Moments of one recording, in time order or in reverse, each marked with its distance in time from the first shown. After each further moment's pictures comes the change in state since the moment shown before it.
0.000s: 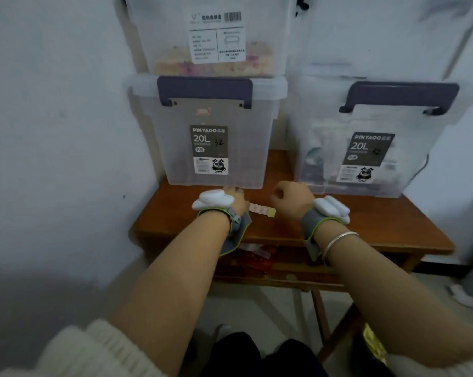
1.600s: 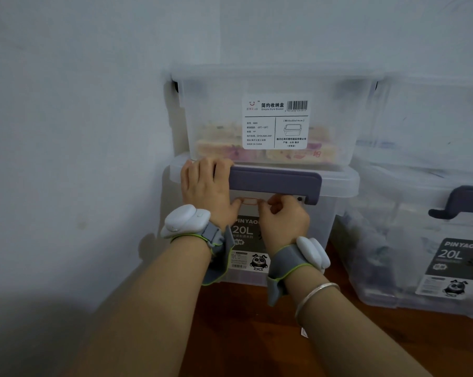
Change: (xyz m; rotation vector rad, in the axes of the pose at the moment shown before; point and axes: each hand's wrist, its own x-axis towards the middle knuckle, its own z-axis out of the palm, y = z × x) left_hand 0.055 -0.111 -0.124 -0.119 1.127 0.095; right_hand 0.115 -0.143 0.004 0.604 0.655 0.017
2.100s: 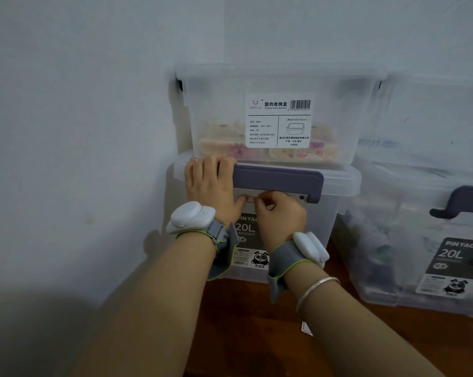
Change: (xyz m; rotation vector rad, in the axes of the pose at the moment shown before) left_hand 0.000 0.000 0.002 0.010 0.012 -0.007; right_hand -0.004 -0.009 0.000 -0.049 -0.019 -0.158
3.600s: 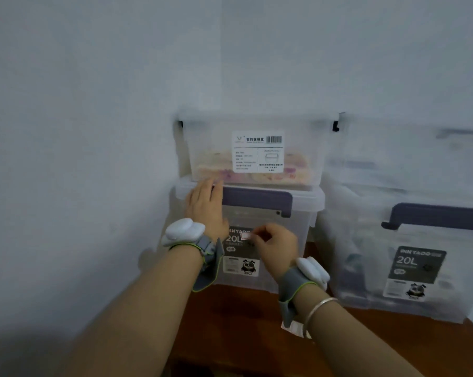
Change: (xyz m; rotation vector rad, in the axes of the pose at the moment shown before) left_hand 0.002 0.009 -0.034 0.046 -0.380 -0.074; right_hand -0.015 0.009 -0.047 0.022 -0.317 -0.004
